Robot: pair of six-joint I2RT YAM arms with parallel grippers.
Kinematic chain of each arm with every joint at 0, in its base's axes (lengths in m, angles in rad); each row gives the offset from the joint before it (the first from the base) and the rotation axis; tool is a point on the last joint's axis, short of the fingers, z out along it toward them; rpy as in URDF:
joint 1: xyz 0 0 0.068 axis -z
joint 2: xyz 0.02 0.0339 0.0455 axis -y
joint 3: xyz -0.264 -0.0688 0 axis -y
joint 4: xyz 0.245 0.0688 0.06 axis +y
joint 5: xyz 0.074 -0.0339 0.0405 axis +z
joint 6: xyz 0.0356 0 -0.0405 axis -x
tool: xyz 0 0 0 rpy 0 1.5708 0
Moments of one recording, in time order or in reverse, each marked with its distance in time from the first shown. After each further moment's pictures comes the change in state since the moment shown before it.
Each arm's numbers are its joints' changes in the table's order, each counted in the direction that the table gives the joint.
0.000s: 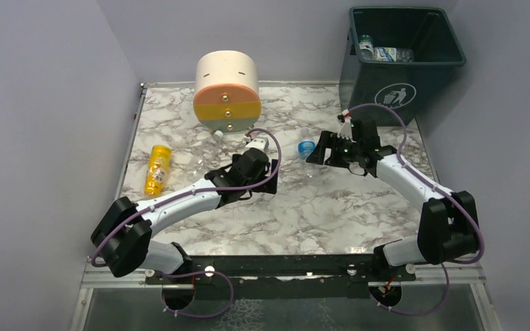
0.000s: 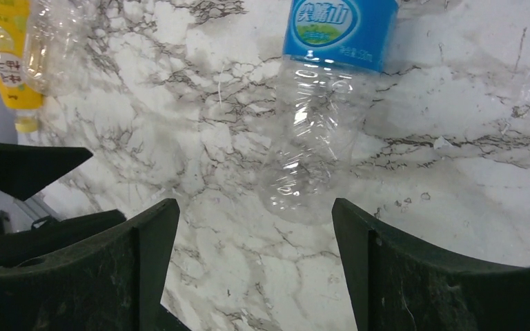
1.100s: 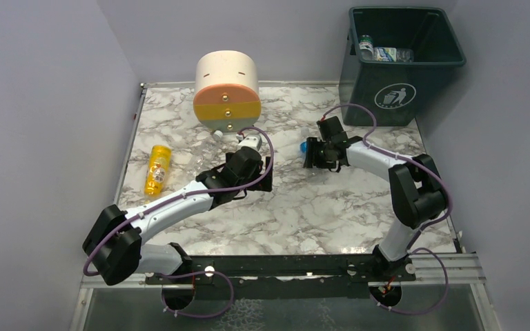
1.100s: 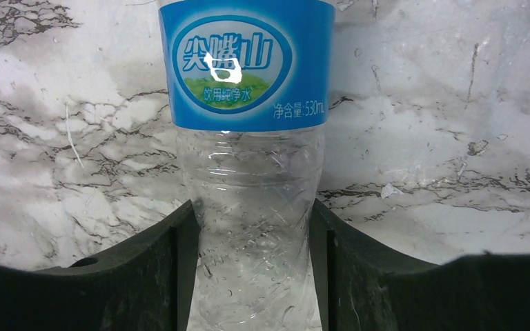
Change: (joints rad) left arm -0.033 0.082 -0.021 0.025 0.000 -0.003; right arm -0.166 -0.354 0.173 0.049 -0.404 0.023
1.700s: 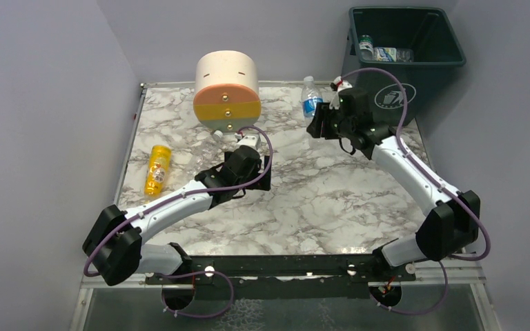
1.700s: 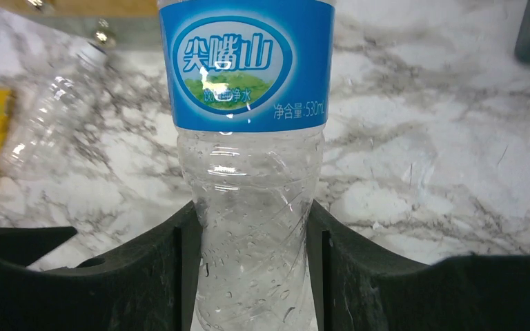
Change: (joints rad) left arm -0.018 0.000 0.000 0.000 -0.001 -0.015; right arm 0.000 0.275 0.174 0.098 -0.005 0.063
